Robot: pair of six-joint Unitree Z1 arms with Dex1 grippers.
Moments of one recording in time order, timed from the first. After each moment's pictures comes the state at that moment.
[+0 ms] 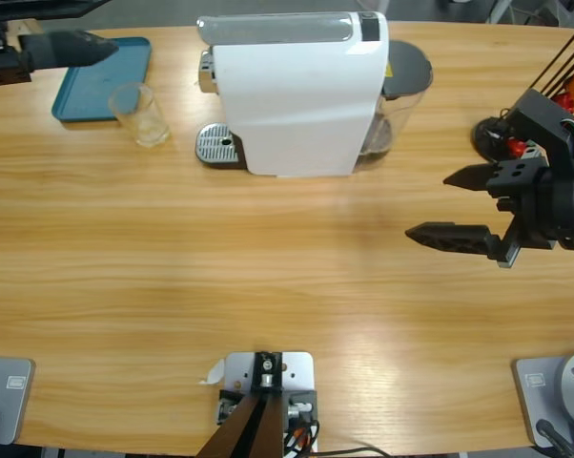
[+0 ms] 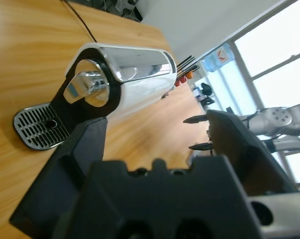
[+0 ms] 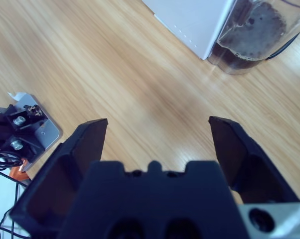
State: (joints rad) arm 0 -0.34 1.38 -0.72 -0.29 -0.72 -0.65; arm 1 0.74 1.22 -0.76 0.42 0.15 0.00
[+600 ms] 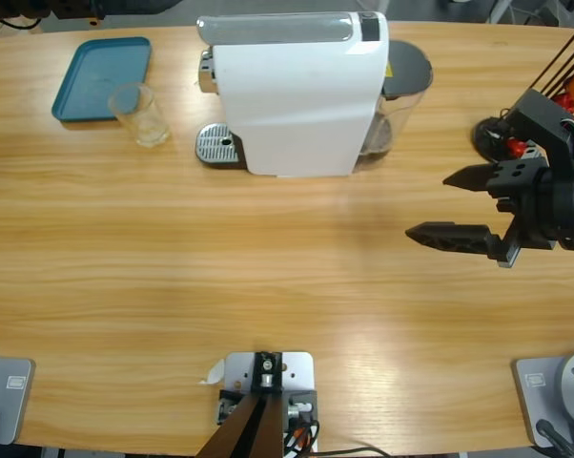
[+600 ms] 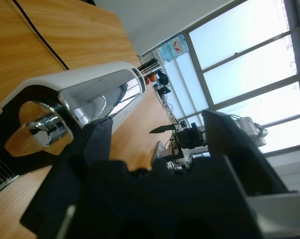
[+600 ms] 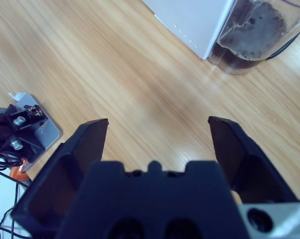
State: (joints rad) arm 0 -0.30 1.68 -0.91 -0.52 -1.00 -0.86; arm 1 0.74 1.22 -0.76 0.42 0.15 0.00
